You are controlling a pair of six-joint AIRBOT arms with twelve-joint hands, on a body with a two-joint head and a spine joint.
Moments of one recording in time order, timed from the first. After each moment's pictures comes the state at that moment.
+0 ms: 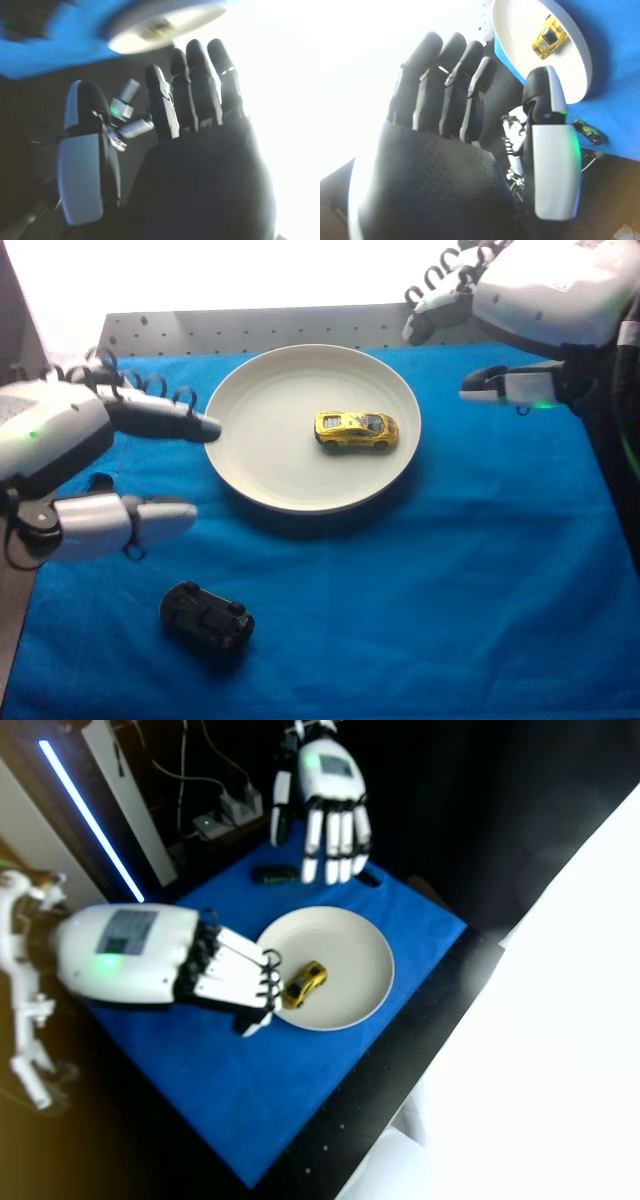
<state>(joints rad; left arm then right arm) 0.95 -0.78 0.85 -0.25 -0.88 1.15 -0.52 -1.07 1.20 -0.17 0.45 -1.04</state>
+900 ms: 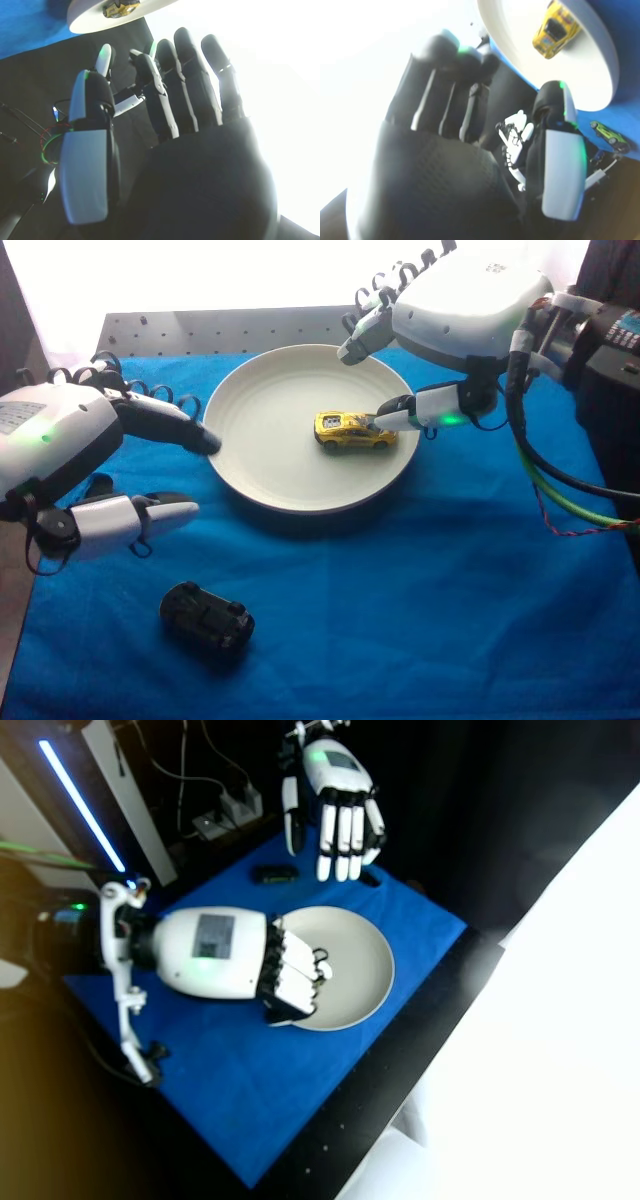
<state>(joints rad) 0.98 -0.83 0.86 -0.32 -0.96 1.19 -0.52 -1.27 1.34 -0.07 0.42 -1.04</state>
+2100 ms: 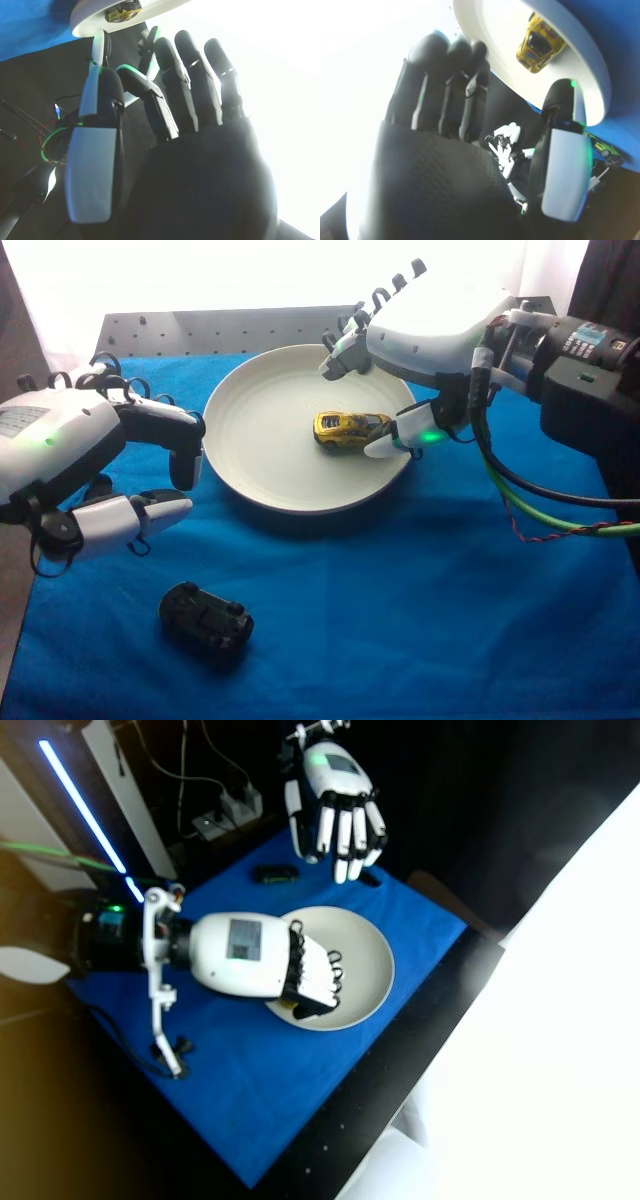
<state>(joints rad) 0.98 -0.84 0.86 -0.33 -0.95 1.19 -0.52 -1.34 1.39 -0.06 0.36 -1.07</state>
